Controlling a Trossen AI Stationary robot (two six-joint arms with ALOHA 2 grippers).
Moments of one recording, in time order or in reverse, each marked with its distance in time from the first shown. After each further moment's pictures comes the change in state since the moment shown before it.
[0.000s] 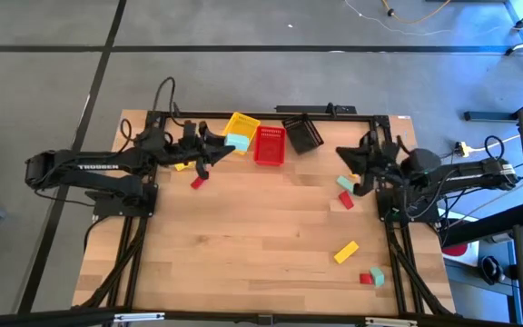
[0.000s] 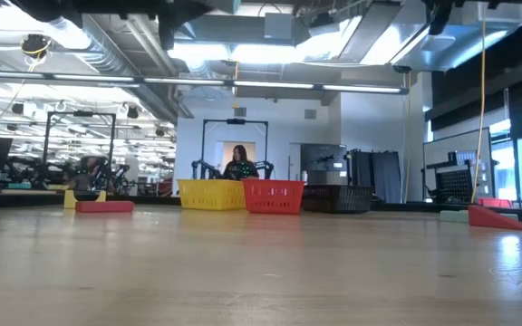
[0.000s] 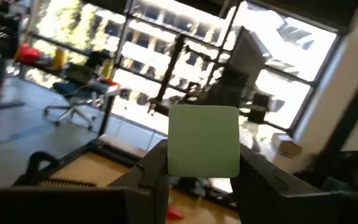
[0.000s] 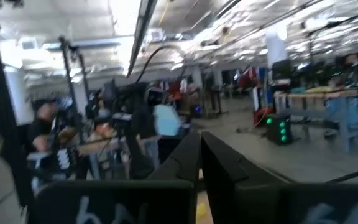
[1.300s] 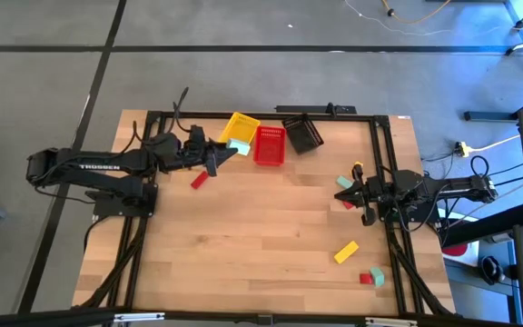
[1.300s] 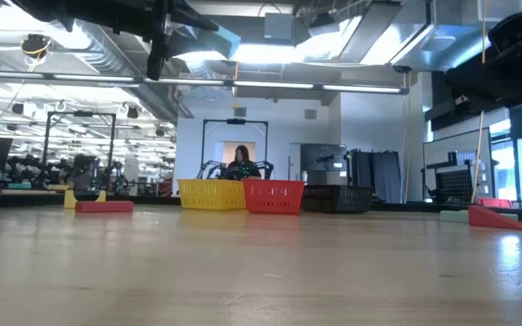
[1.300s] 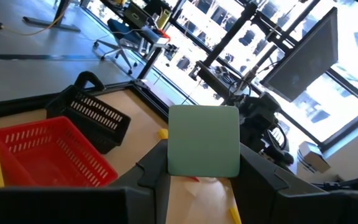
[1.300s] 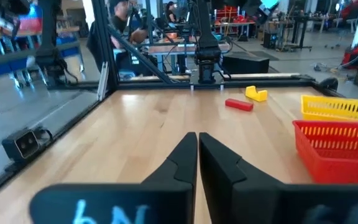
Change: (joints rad) left arm -0.044 0.016 -0.001 -0.216 -0.195 -0.270; right arm 0.000 -0.535 -0.440 -0.421 -0.375 -0.025
